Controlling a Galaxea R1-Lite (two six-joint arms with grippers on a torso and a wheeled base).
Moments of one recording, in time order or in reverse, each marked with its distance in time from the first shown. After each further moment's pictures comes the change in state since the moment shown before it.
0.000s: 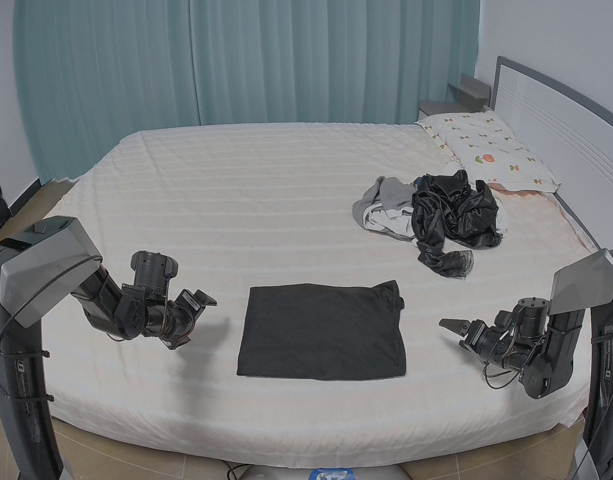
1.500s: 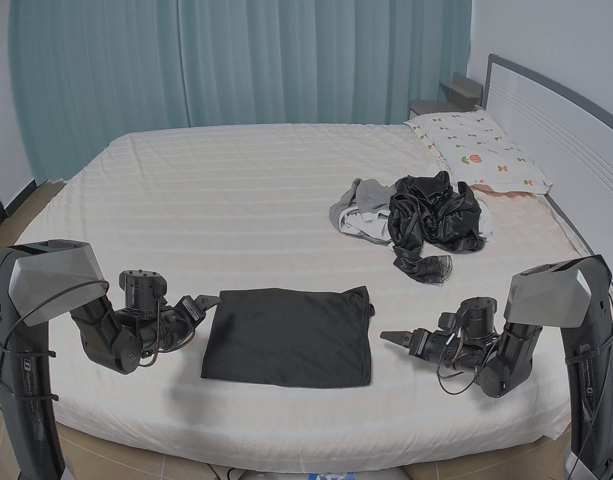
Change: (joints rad) left arm 0.014 0.040 0.218 -0.508 -0.047 0.140; right arm 0.257 0.071 -0.275 0.237 -0.002 -0.108
